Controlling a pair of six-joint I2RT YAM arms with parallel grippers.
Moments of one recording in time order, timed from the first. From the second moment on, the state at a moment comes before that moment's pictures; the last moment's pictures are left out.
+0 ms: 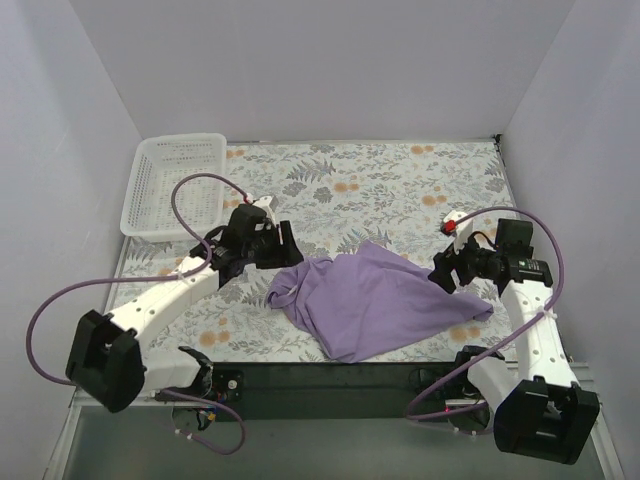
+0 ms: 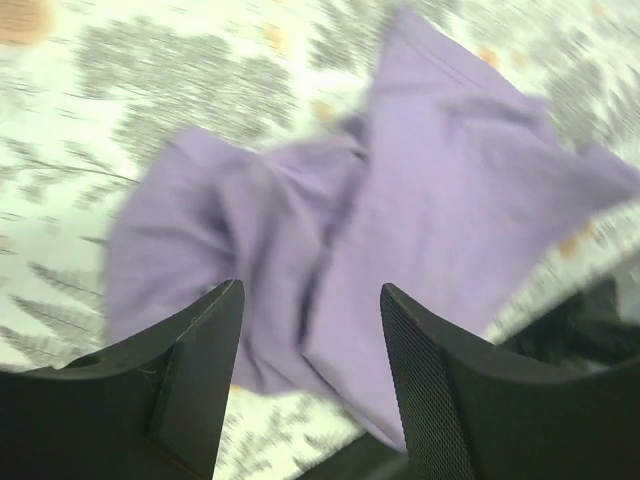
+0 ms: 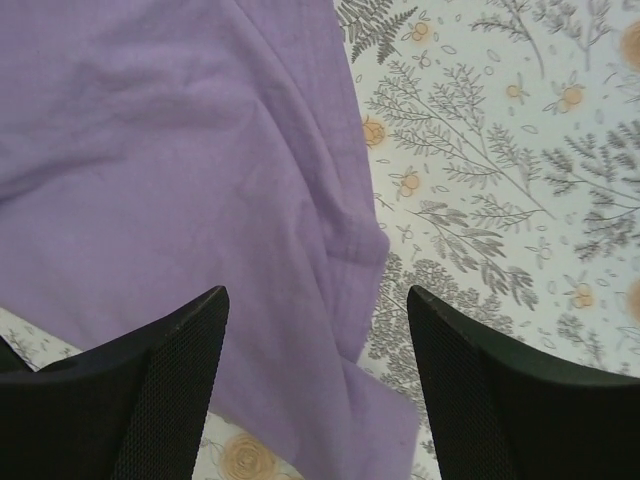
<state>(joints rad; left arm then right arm) -0.62 1.18 0.84 -0.35 0.14 -0.58 -0.14 0.89 0.73 -0.75 -0.70 -0.76</state>
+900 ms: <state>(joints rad) -0.49 1.62 0.98 -0.28 0.41 -0.52 -0.14 1.01 0.70 -0.58 -0.73 -0.56</state>
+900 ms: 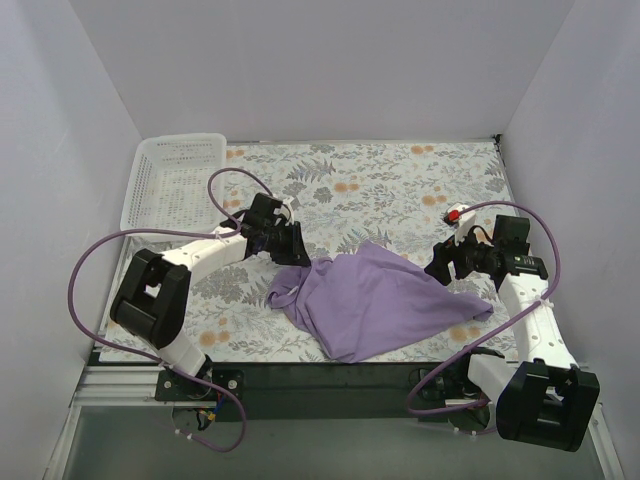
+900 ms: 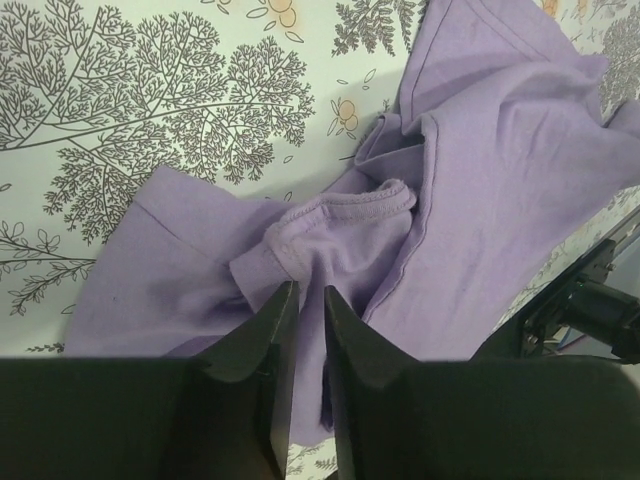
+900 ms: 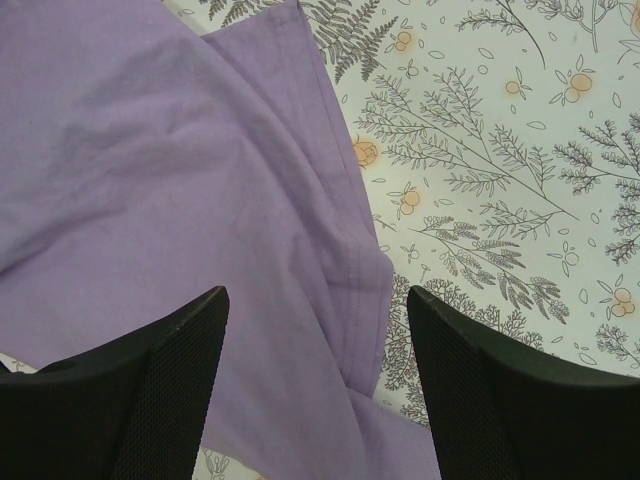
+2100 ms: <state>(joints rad) -0.49 1.53 0.85 -0.22 0.35 -0.51 -0.14 1.06 0.69 -0.58 -0.73 -0.61</state>
